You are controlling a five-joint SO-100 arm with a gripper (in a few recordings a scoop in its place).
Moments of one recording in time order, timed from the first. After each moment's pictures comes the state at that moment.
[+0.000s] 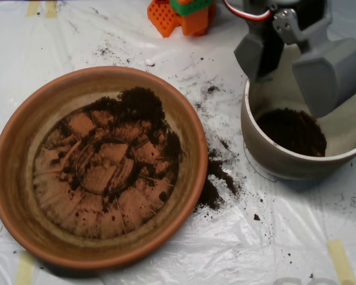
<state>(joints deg) -21.0 99.3 74.6 87.8 -11.7</state>
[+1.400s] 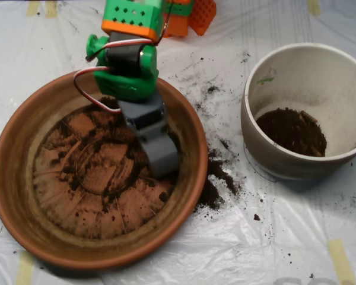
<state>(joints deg) 19.0 80.9 104.5 67.1 -41.3</state>
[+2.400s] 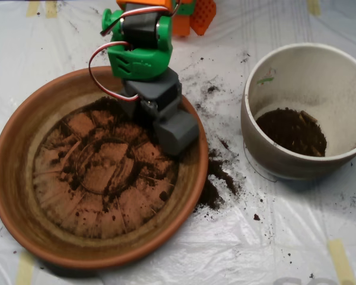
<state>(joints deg) 16.6 94.1 116.5 63.8 -57.8</state>
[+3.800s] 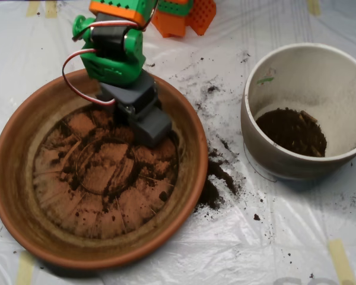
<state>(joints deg) 25.3 87.8 110.9 67.2 -70.2</state>
